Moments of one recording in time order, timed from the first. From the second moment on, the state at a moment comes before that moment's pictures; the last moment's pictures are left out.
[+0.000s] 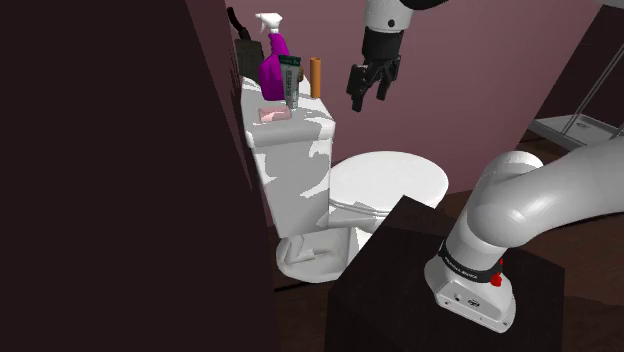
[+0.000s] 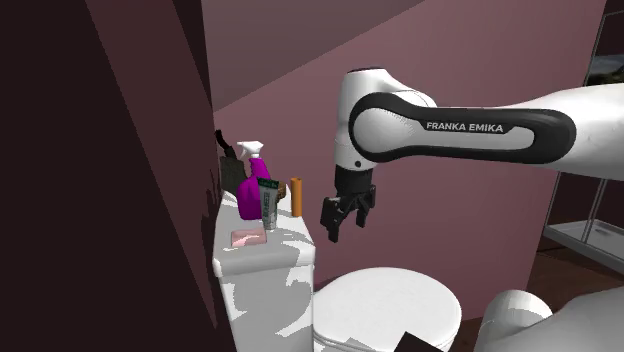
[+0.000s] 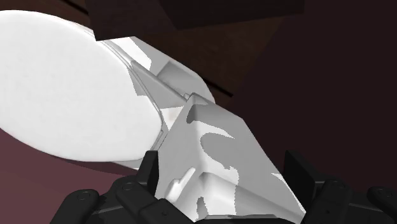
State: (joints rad) arm -0.01 -0.78 0.03 -2.36 -0.01 1.67 0.15
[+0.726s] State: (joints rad) arm -0.01 -0.38 0.01 -1.95 0.02 1.59 0.13
